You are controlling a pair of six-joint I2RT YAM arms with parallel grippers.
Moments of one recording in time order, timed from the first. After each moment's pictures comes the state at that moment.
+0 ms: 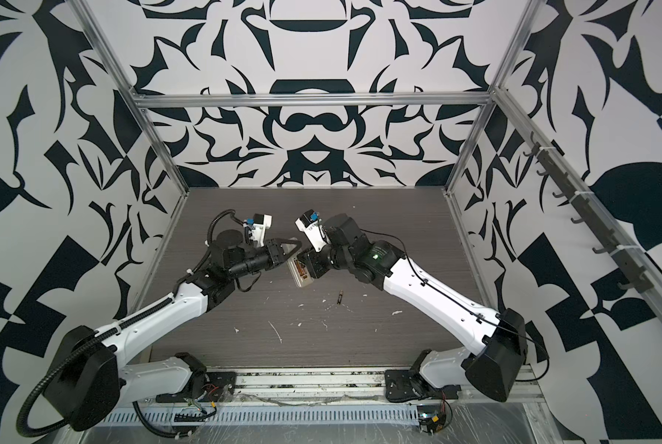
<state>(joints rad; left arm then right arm) -0.58 1.22 0.73 0.29 0.49 -1.00 0.81 1.34 1.26 -0.53 -0.25 0.23</state>
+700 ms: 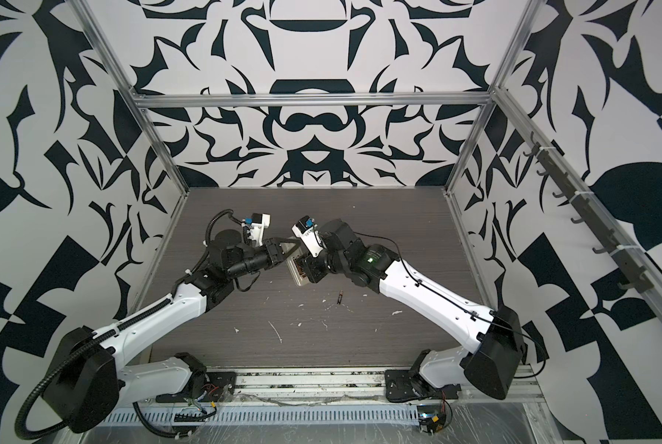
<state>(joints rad) -0.57 1.21 0.73 0.29 0.48 -1.01 0.82 1.36 1.22 -0.50 -0.22 0.19</state>
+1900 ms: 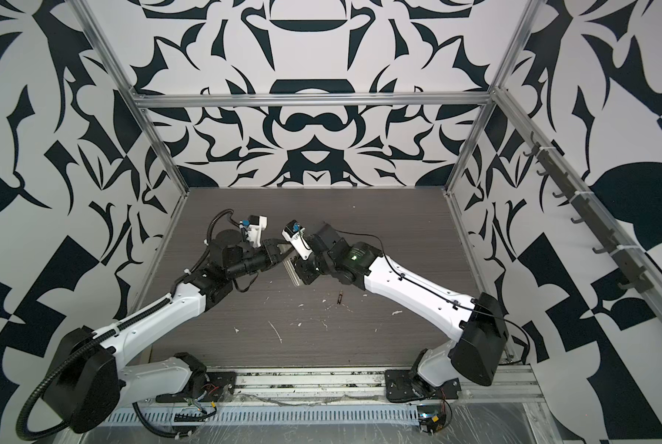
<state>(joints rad) -0.56 1.21 0.73 0.21 0.44 -0.99 0.88 1.45 1.29 -0.58 -0.09 0.13</state>
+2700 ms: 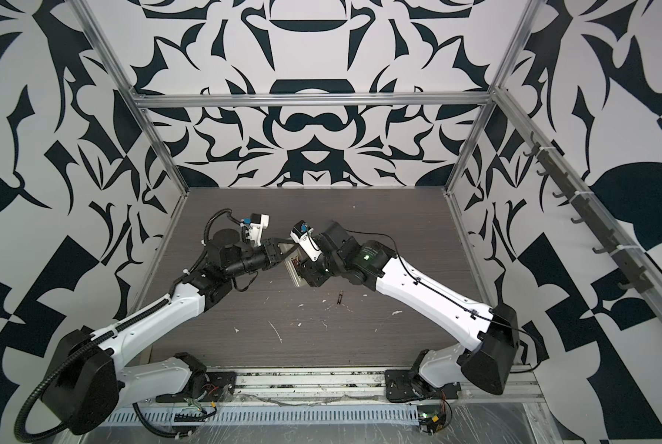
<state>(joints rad) -0.55 1.20 0.73 0.25 0.52 -1.00 0.88 1.36 1.34 -0.73 -0.09 0.10</state>
